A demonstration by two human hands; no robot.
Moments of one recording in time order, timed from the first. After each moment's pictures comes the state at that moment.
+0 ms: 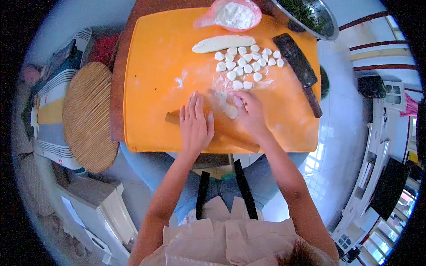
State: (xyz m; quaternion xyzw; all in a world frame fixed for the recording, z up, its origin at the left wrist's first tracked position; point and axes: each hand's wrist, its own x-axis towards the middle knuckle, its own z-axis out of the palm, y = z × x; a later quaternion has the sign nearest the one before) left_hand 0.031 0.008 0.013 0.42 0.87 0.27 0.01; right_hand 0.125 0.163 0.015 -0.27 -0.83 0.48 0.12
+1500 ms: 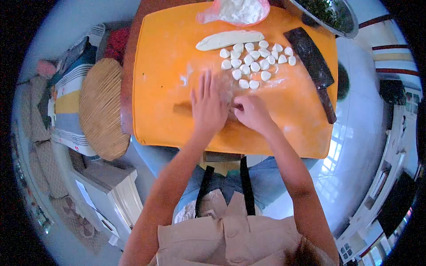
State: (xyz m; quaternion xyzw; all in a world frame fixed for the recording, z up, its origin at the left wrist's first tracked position) left_hand 0.020 0.059 0.012 0.43 0.90 0.08 0.02; right_hand 0.114 0.181 0.021 -0.19 -0.91 0.37 -0.01
